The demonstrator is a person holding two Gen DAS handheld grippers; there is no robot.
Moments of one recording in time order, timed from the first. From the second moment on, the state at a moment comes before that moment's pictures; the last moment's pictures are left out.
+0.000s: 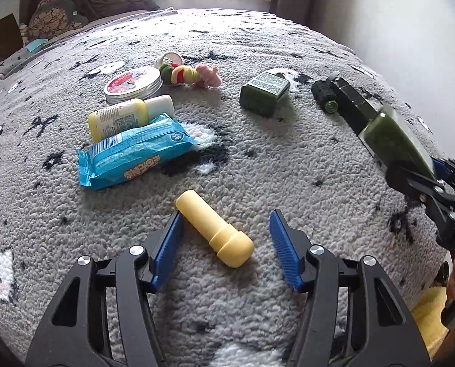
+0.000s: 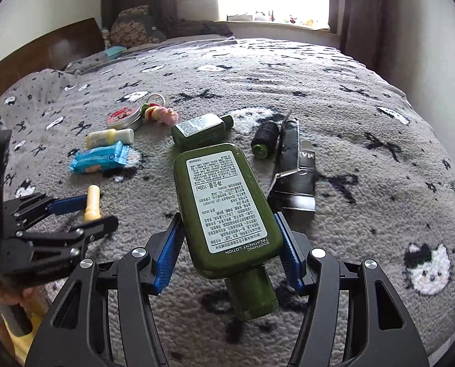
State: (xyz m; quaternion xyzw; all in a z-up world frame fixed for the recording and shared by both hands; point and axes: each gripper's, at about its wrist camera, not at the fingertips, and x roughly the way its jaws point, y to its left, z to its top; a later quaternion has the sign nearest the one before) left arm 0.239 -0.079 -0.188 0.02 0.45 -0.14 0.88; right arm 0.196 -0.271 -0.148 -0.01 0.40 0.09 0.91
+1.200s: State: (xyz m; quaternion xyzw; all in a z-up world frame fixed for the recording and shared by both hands) left arm 0.066 -0.051 -0.134 0.04 0.37 -0.15 0.92; right arm 0.045 -0.256 -0.116 -0.01 0.37 0.09 0.93
